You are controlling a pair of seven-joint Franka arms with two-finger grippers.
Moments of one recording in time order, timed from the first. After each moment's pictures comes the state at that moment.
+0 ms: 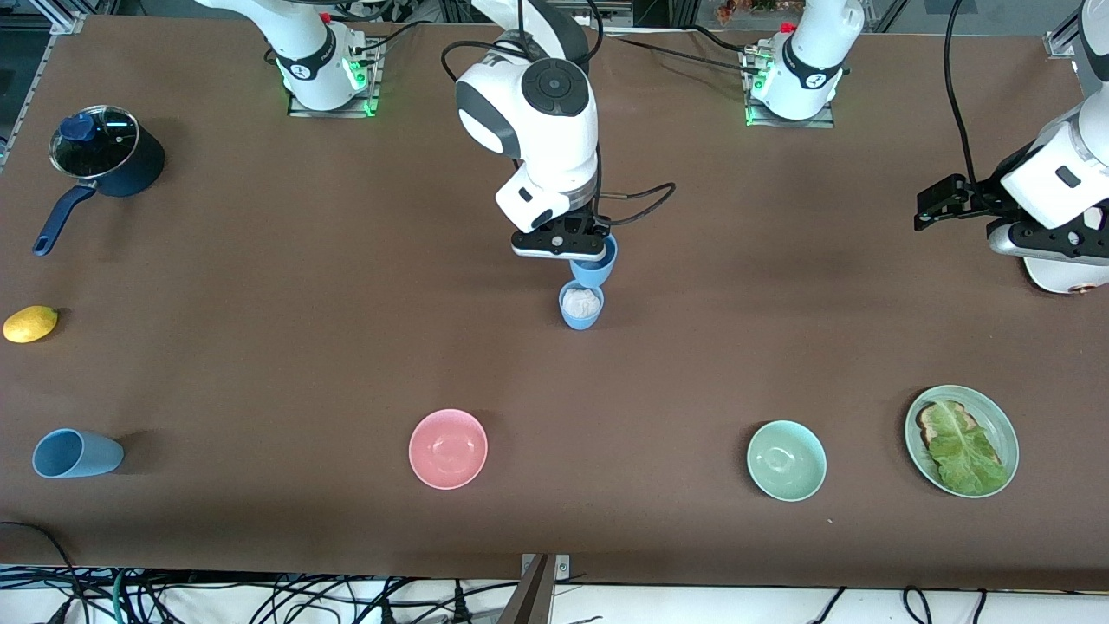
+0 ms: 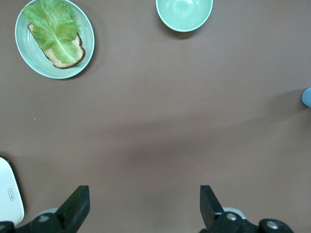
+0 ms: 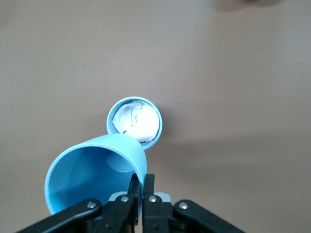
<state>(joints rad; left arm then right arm) -0.06 0.01 0.05 -1.68 -0.01 1.60 0.10 0.75 0.59 0.13 -1.35 -0.11 2.02 1.00</state>
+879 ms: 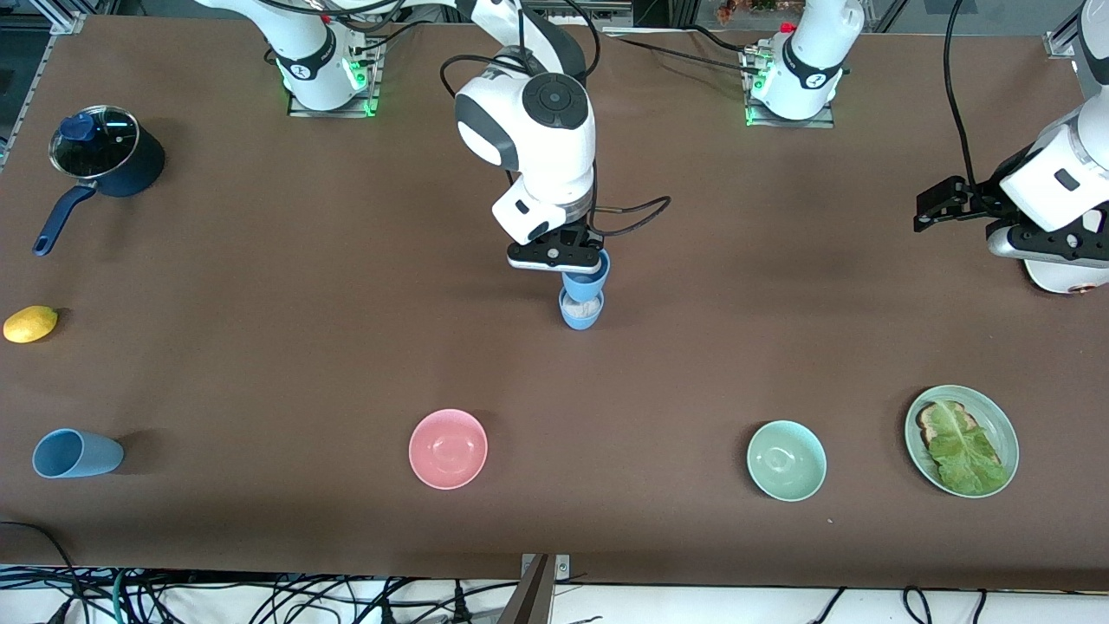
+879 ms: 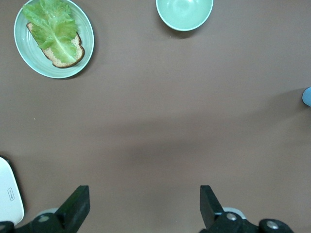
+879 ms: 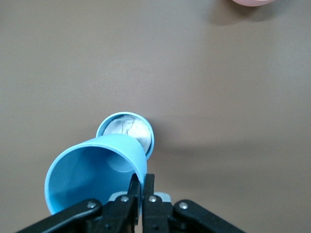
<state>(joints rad) -0.06 0.02 0.05 -1.68 -0.01 1.60 0.10 0.74 0.62 0.12 -1.35 -0.15 2.05 1.00</state>
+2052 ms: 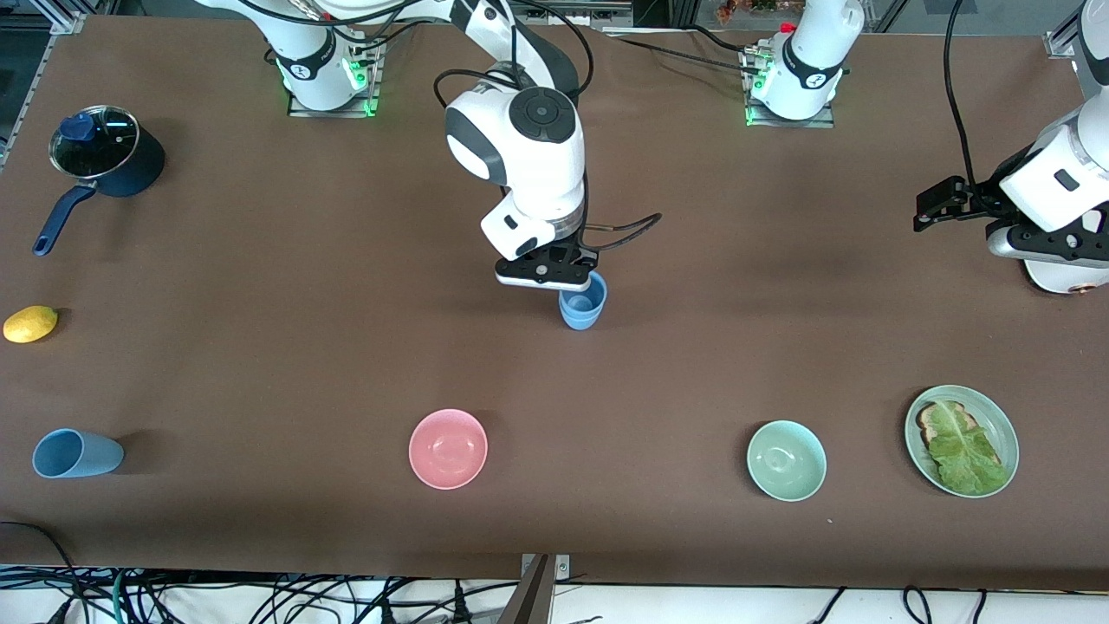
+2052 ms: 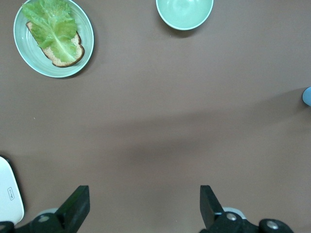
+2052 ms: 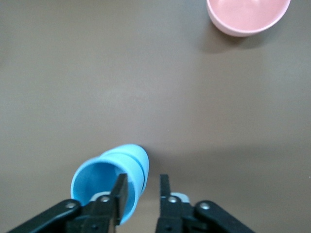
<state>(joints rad) -0.06 0.02 0.05 -1.68 -0.01 1.60 0.10 0.72 0.63 0.09 -1.30 -0.17 2.07 0.99</state>
